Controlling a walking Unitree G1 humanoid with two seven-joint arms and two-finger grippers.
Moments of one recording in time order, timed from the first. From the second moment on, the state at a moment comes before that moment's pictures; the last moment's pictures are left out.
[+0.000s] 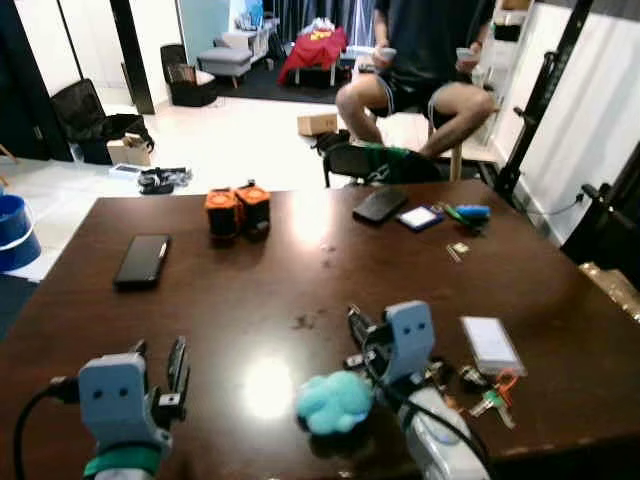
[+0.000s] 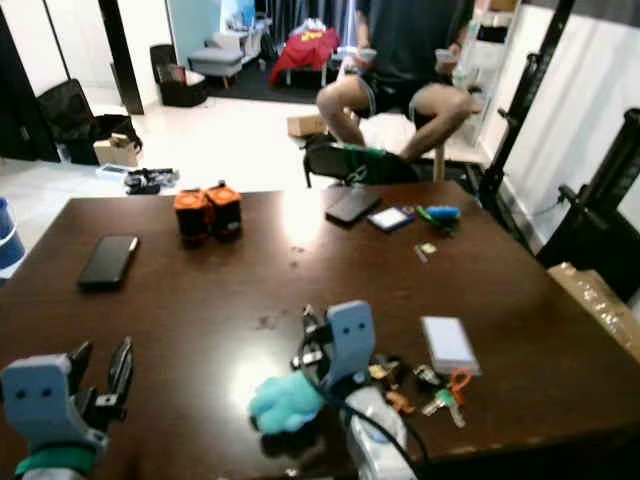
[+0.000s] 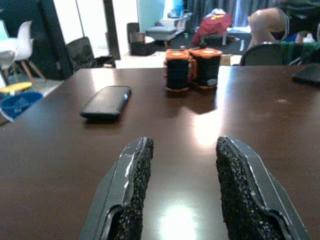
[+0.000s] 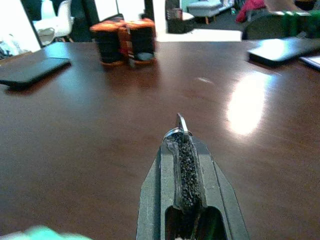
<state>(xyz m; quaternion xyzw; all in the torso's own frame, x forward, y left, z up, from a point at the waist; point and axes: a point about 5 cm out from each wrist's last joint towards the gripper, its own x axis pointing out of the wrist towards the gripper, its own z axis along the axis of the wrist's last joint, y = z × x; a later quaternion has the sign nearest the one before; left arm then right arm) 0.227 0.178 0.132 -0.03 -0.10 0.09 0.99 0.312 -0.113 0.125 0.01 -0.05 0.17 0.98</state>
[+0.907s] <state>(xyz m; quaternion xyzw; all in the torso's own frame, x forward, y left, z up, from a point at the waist) 0.228 0.172 0.142 -0.02 -0.12 0.07 0.99 0.312 -0.119 0.122 0.00 -0.04 0.16 0.99</state>
